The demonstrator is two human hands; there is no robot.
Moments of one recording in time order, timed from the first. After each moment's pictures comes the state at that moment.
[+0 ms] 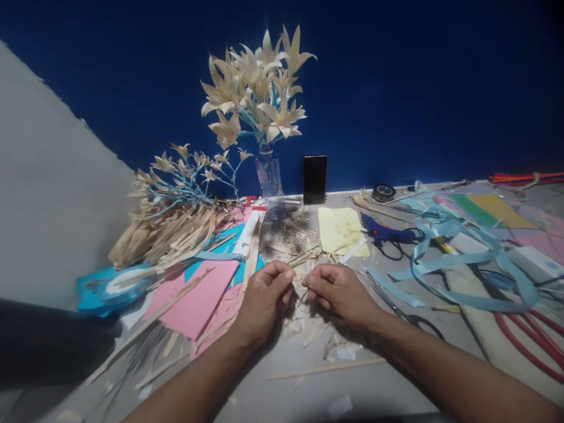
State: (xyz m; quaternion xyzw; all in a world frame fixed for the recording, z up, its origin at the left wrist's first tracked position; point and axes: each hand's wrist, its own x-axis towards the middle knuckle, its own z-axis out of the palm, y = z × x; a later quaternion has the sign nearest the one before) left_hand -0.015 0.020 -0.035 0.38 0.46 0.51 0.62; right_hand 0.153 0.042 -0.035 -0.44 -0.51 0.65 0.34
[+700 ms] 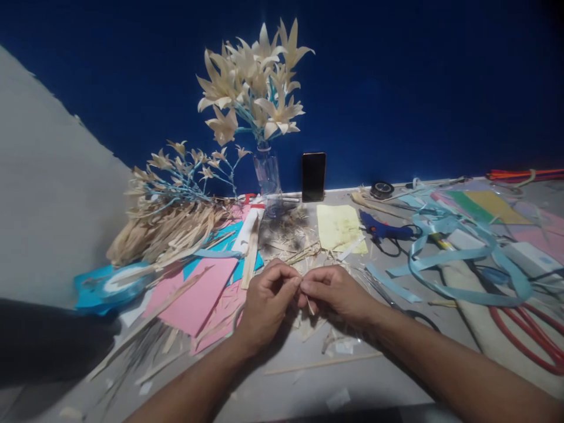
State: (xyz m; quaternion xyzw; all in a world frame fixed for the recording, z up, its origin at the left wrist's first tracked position) left_hand -0.014 0.013 -0.026 0.59 0.51 0.49 0.39; right_hand 0.153 0.041 -0.040 -0.32 -0.44 0.77 0.32
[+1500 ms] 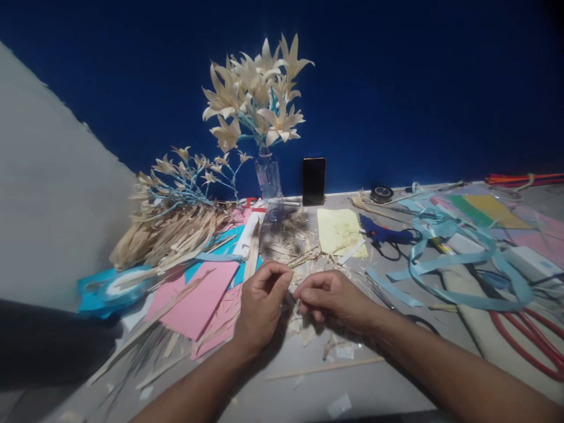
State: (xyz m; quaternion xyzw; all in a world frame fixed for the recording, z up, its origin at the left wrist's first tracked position) left_hand -0.016 0.016 -0.028 0.52 0.55 0.53 0.38; right_hand 0.154 0.041 -0.041 -0.35 -0.44 0.77 0.30
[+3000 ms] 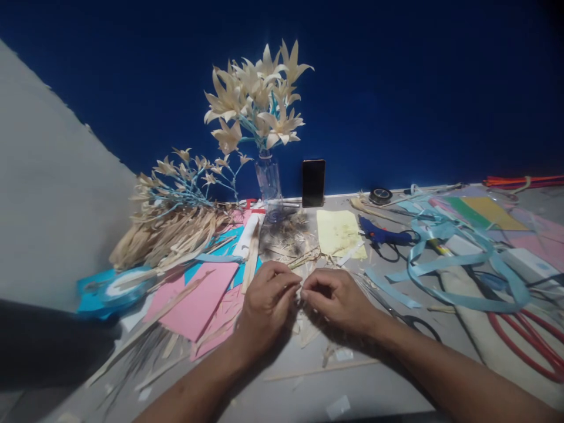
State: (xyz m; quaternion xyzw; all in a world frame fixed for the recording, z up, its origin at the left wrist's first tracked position) left_hand -0.027 0.016 -0.035 0.73 0.46 0.47 0.21; right_hand 0.158 0.041 -0.029 -0.38 -0.76 0.38 0.37
